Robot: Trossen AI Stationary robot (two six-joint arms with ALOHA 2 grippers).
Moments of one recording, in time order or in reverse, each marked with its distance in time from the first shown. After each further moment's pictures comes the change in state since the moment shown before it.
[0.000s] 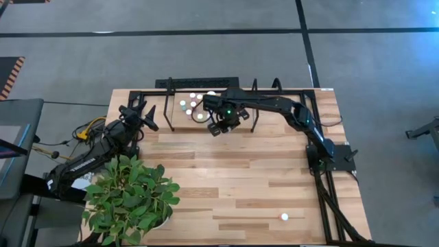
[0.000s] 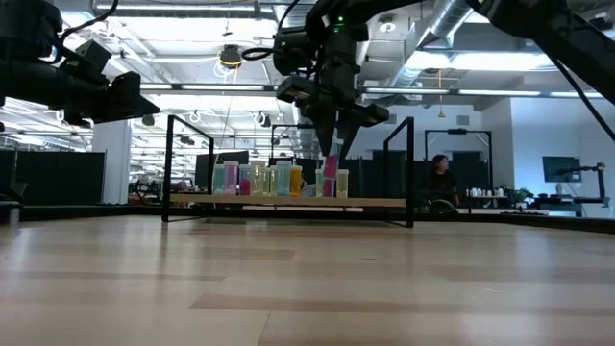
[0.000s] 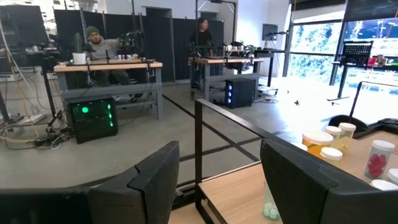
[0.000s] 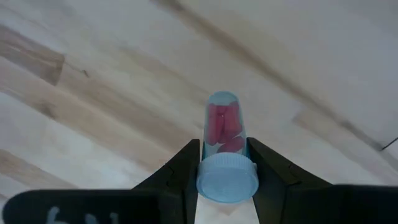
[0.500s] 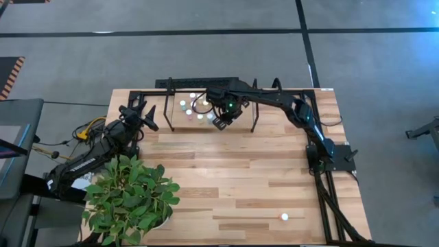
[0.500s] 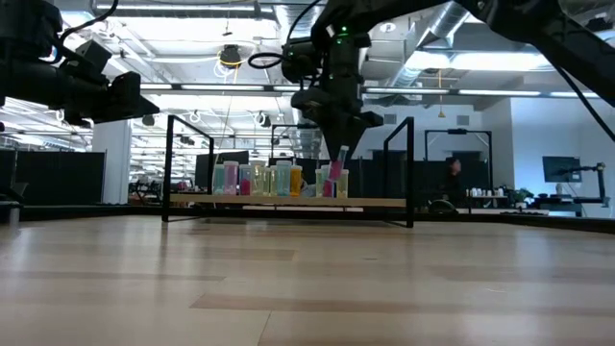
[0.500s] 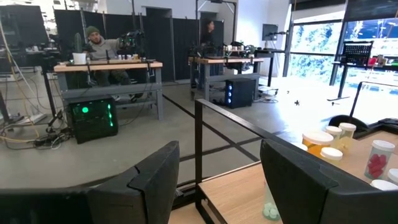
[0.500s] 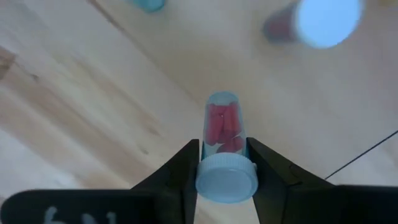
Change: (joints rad) left arm 0.000 0.000 0.000 0.000 0.000 0.000; right arm -0.072 0.000 0.012 -0.005 0.127 -0.298
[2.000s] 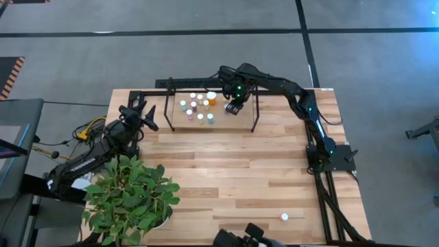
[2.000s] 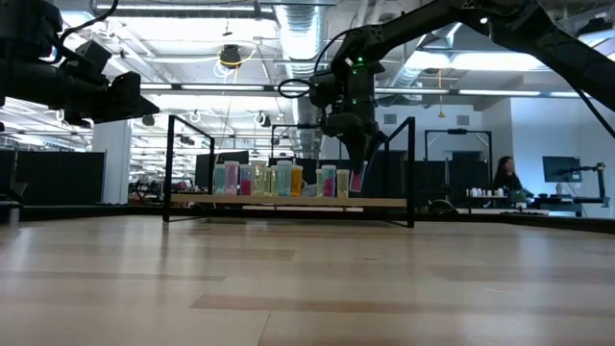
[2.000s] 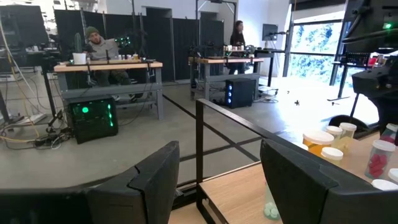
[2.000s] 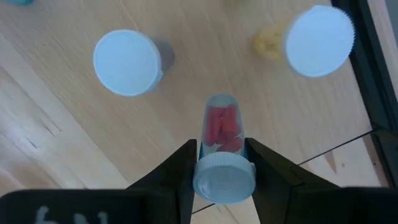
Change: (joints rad) left arm 0.000 0.000 0.000 0.000 0.000 0.000; right arm -0.222 -0.002 -0.050 0.027 0.013 -0.470
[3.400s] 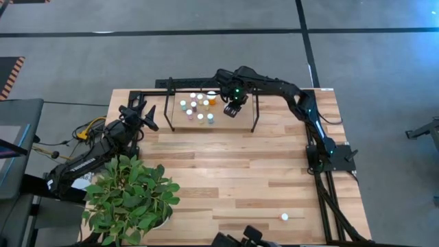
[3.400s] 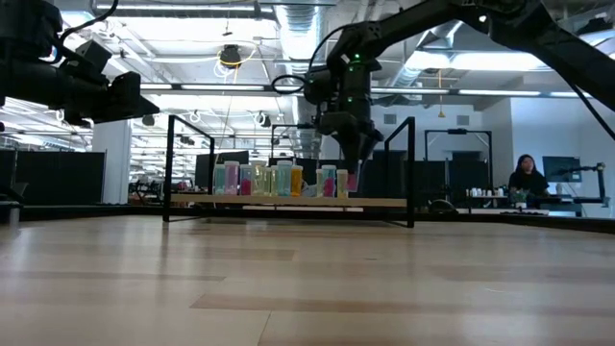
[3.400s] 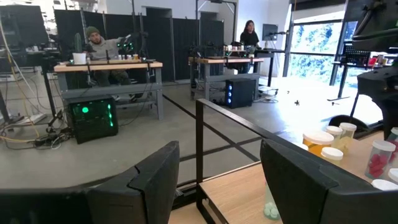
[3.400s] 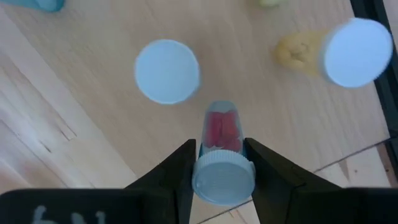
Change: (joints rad) left arm 0.000 0.000 0.000 0.000 0.000 0.000; right arm 0.041 0.001 0.000 0.031 0.000 0.032
